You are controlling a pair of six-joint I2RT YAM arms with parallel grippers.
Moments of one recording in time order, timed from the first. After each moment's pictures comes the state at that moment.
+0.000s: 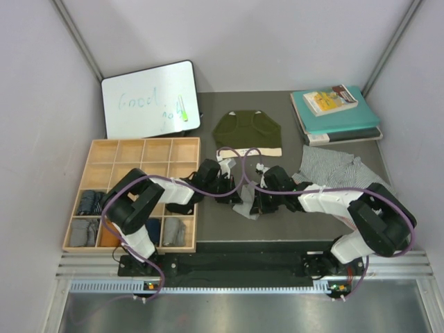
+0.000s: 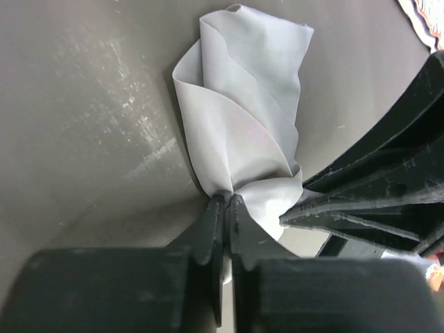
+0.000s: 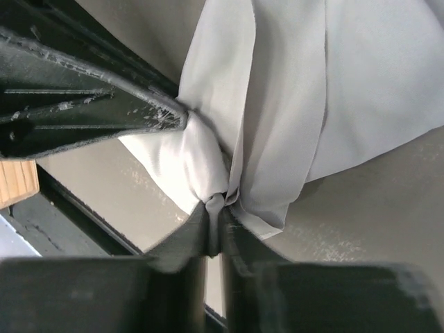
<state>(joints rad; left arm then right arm) -0.69 1.73 0.70 0.31 0.48 -0.62 0.73 1.46 0.60 -0.07 -0.28 0.59</state>
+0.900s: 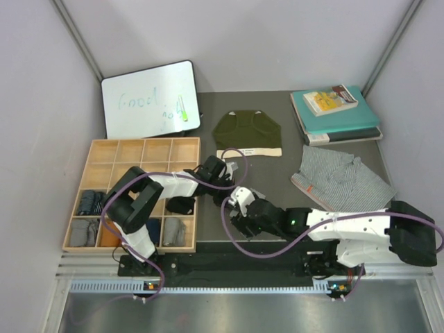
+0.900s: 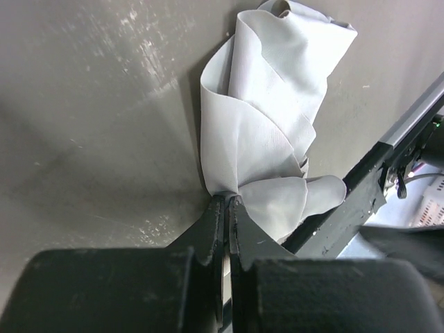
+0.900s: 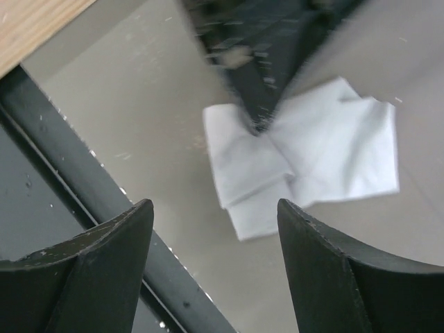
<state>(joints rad) -0.70 1.74 0.84 -0.08 0.52 -0.61 1.23 1.19 0.60 -0.14 0.27 0.21</state>
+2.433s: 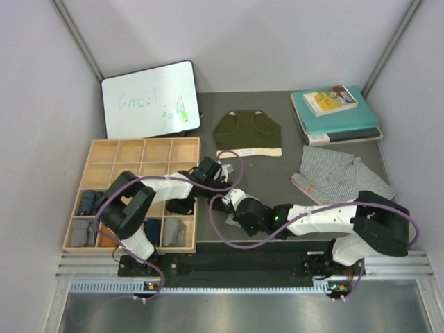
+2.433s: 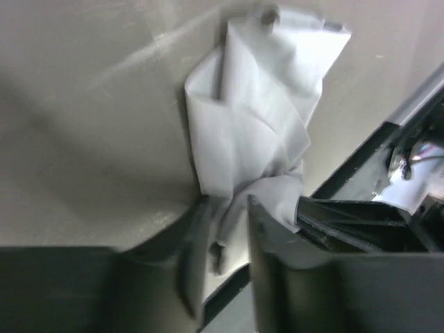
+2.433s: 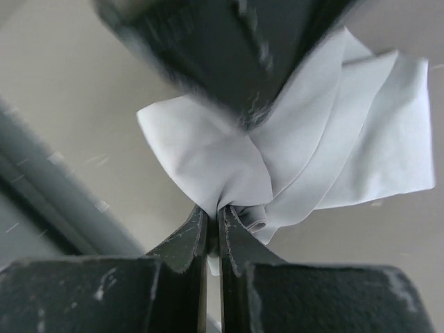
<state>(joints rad) -0.68 1.69 0.81 -0.15 0.54 -0.58 1.23 1.46 0.65 -0.11 0.26 0.26</state>
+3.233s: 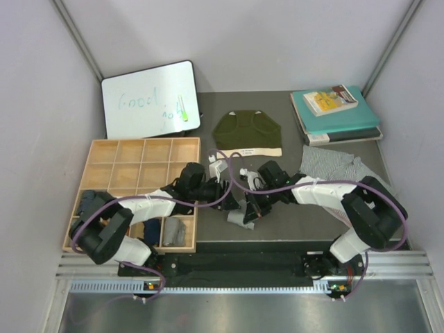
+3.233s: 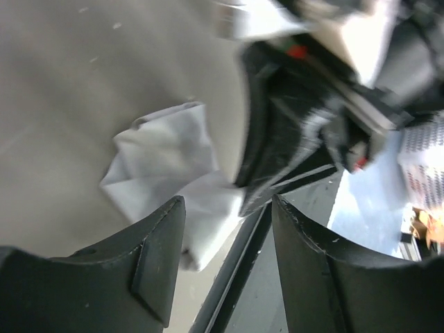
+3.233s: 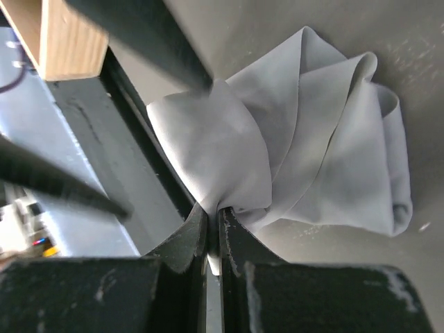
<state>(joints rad) -0.65 1.41 0.54 0.29 0.65 -0.55 0.74 1.52 0.71 -0.22 -0.65 0.29</state>
